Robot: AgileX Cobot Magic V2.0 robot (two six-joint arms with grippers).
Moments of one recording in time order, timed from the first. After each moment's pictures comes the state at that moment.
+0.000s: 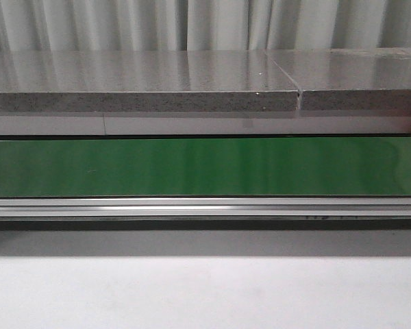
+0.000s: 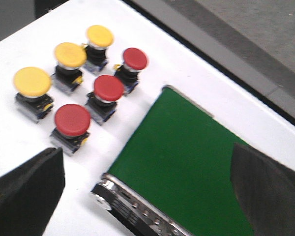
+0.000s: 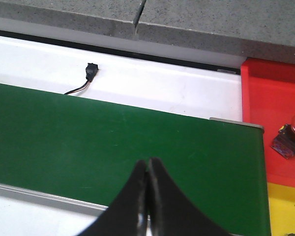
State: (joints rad) left arm 0.34 0.92 -0.67 -0.23 0.49 -0.21; right arm -0.02 0.78 -0.74 0.26 0.57 -0.29
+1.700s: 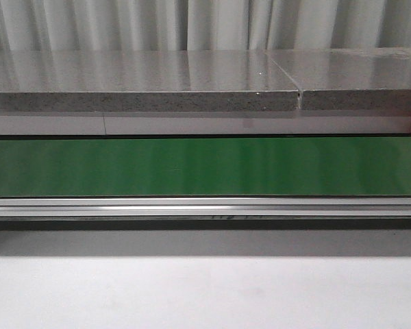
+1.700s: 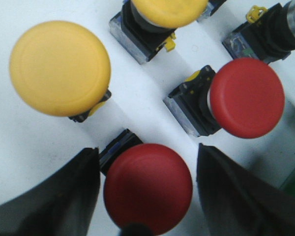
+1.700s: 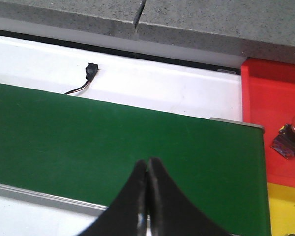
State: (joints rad) left arm 0.43 1.67 -0.91 -0.23 0.42 -0.19; right arm -0.02 0.78 -0.74 0.26 0.58 -0.29
